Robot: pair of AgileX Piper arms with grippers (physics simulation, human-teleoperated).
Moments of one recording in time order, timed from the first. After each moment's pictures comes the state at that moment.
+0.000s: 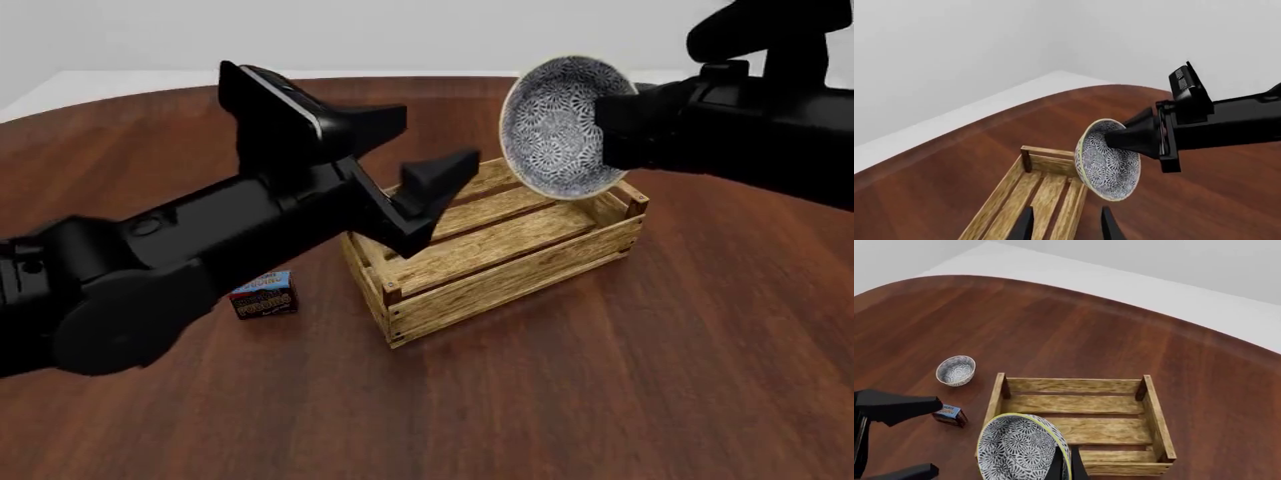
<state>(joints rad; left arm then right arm) -0.83 1.27 -0.74 -0.44 0.06 0.45 1.04 -0.86 0.19 -0.01</state>
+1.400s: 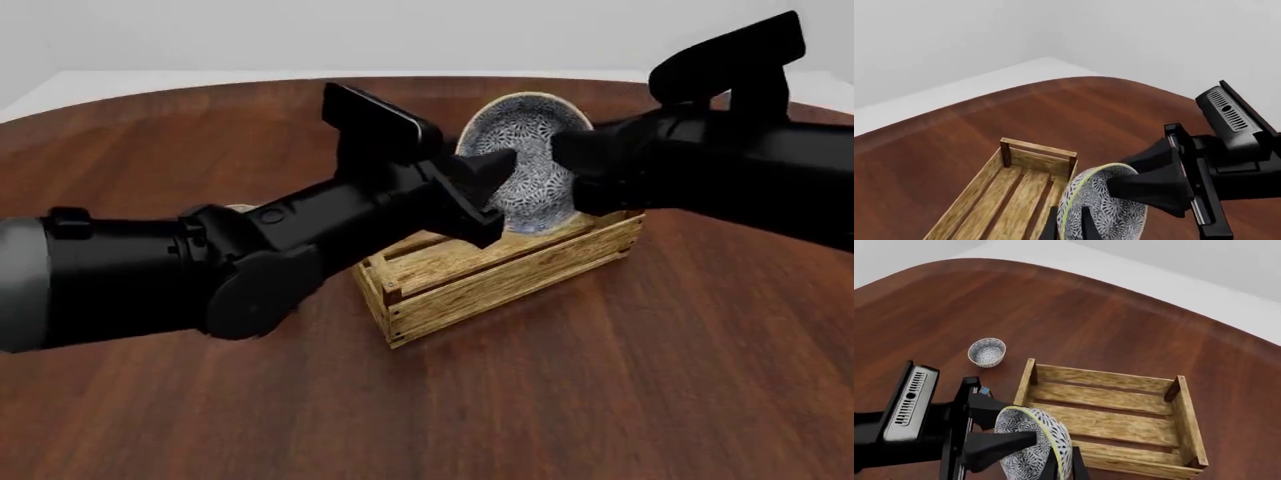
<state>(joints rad) -0.86 1.51 -0.88 -0.49 -0.05 0.57 1.03 -0.82 0.20 -0.04</state>
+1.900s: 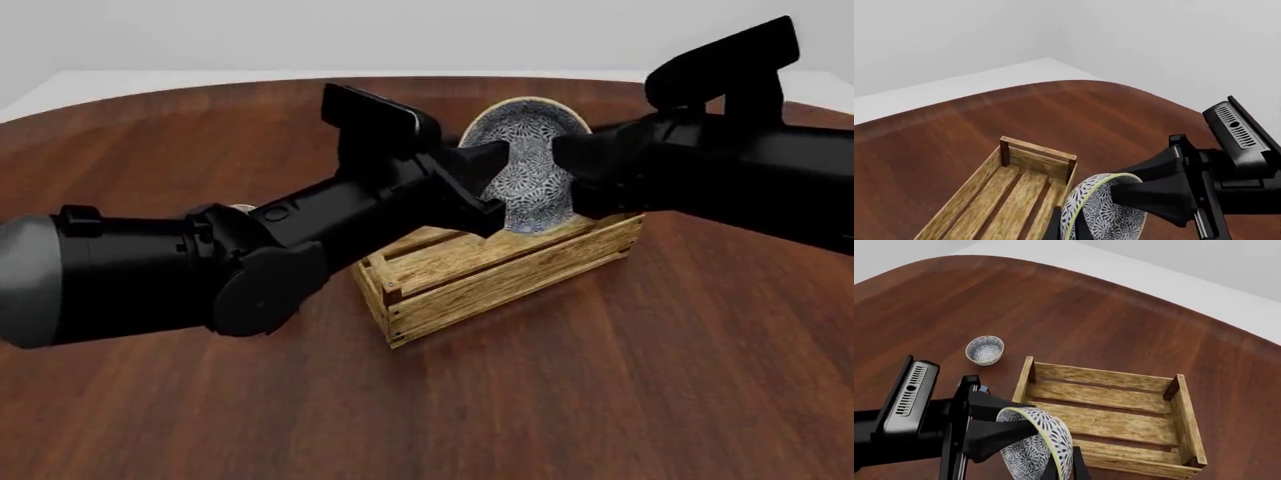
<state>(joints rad) -0.86 1.52 -0.89 -0.50 -0.07 0.56 1.03 -0.81 0.20 -0.05</state>
